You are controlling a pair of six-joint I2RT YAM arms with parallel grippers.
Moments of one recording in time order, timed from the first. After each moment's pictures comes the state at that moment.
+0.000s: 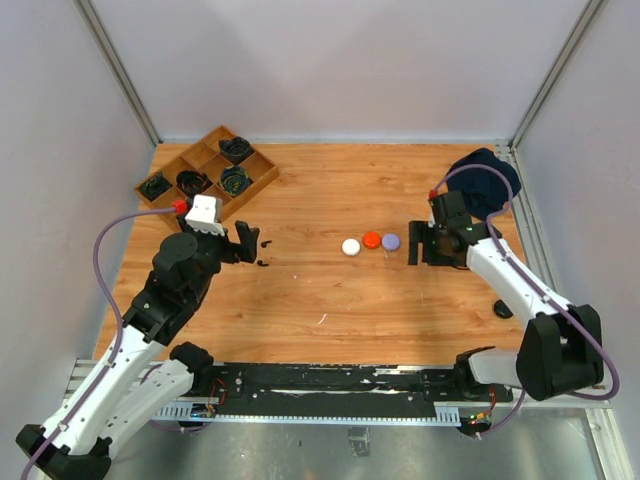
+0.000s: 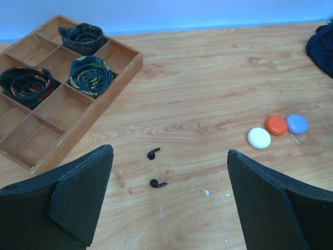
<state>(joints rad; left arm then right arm) -0.50 0.62 0.71 -0.24 -0.26 -0.14 0.31 1.33 0.94 -0.64 0.05 0.27</state>
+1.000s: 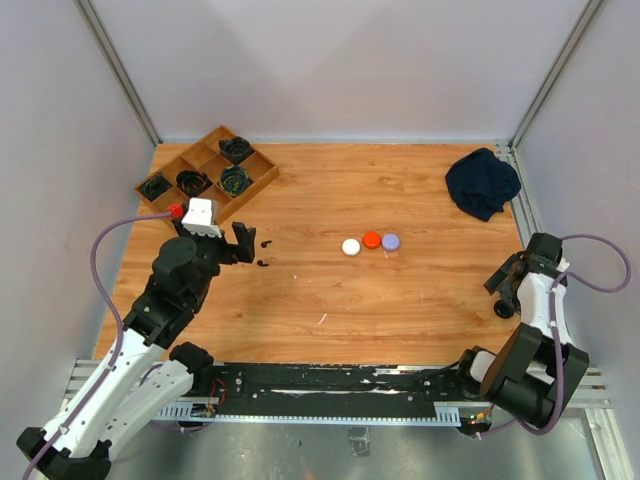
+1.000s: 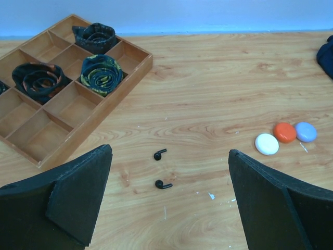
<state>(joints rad) -0.50 0.60 0.67 -0.22 -0.32 -0.15 -0.48 1.13 0.65 -0.65 0.21 0.31</state>
